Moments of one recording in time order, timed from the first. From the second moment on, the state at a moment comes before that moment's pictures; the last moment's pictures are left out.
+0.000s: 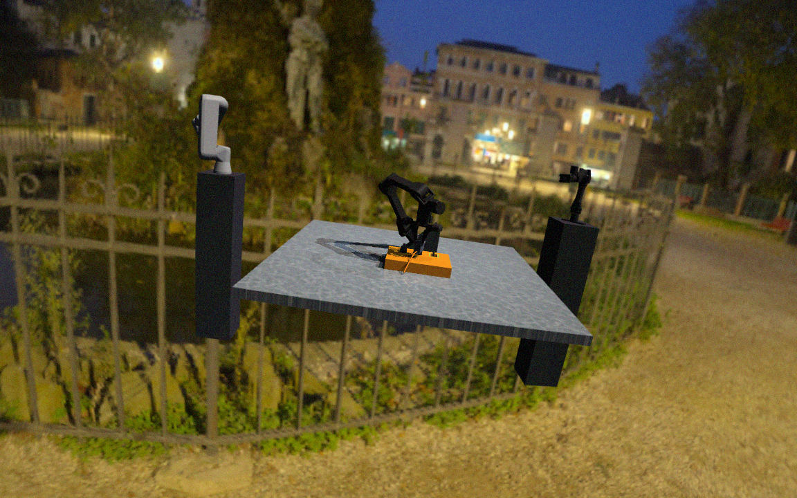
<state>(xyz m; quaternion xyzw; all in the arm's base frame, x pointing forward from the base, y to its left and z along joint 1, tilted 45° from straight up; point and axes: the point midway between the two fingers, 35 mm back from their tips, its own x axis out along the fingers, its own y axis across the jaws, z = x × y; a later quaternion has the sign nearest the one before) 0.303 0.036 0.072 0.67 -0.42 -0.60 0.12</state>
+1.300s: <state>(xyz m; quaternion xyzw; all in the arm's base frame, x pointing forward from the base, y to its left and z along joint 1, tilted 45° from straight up) 0.313 0.095 0.014 0.67 -0.59 -0.43 -0.11</state>
